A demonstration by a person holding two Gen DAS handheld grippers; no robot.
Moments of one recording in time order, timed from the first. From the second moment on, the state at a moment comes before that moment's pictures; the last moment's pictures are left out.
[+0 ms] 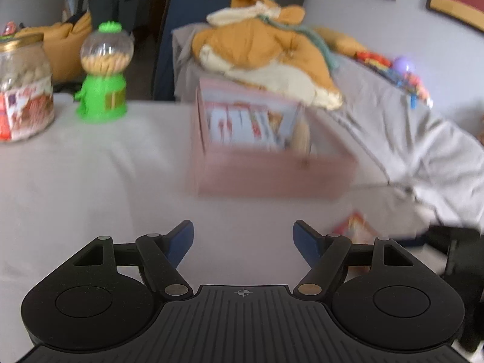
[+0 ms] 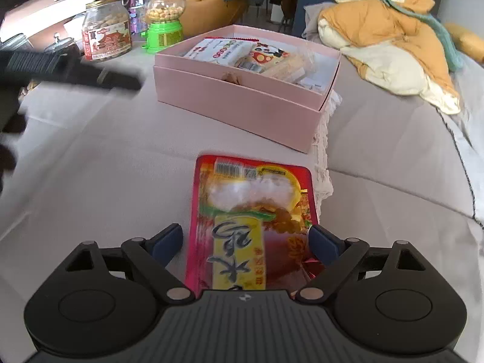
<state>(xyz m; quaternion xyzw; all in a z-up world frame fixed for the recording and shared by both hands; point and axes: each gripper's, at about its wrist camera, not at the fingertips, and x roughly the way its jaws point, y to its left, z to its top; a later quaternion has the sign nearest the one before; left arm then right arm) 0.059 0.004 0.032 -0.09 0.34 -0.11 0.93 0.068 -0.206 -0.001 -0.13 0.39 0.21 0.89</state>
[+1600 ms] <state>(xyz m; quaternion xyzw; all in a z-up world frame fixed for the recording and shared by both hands) 0.017 0.030 0.016 -0.10 0.33 -0.11 0.93 0.217 -0.150 0.093 -0.02 0.33 0.15 0.93</state>
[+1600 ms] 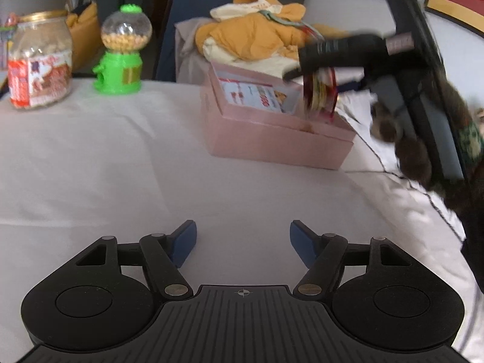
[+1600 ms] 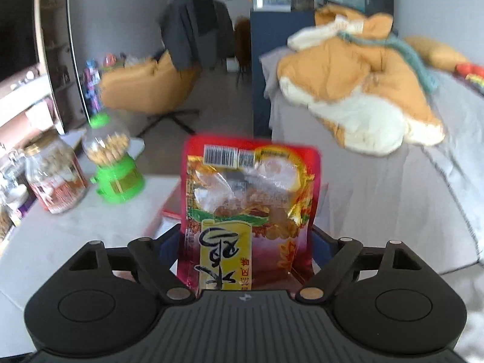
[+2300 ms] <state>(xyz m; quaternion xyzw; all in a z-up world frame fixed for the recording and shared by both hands) 0.025 0.031 0.023 -0.09 0.32 -0.09 0.94 0.269 -0.140 0.060 -0.03 0.35 0.12 0.93</state>
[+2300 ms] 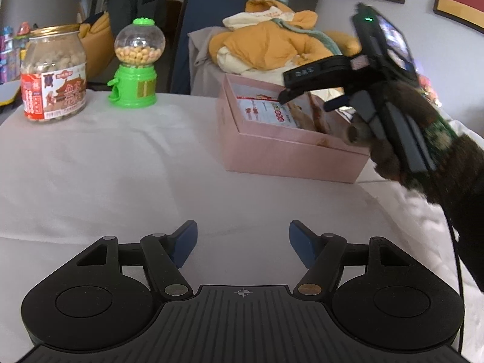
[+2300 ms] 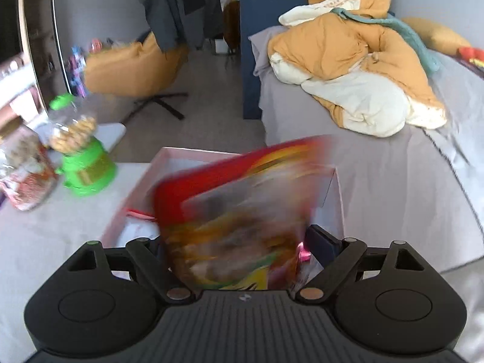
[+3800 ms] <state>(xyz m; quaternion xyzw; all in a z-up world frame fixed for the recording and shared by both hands) 0.021 -0.005 0.004 0.02 0.32 0.00 0.95 0.061 -0.150 -0.010 -0.04 0.35 0.08 0.93</state>
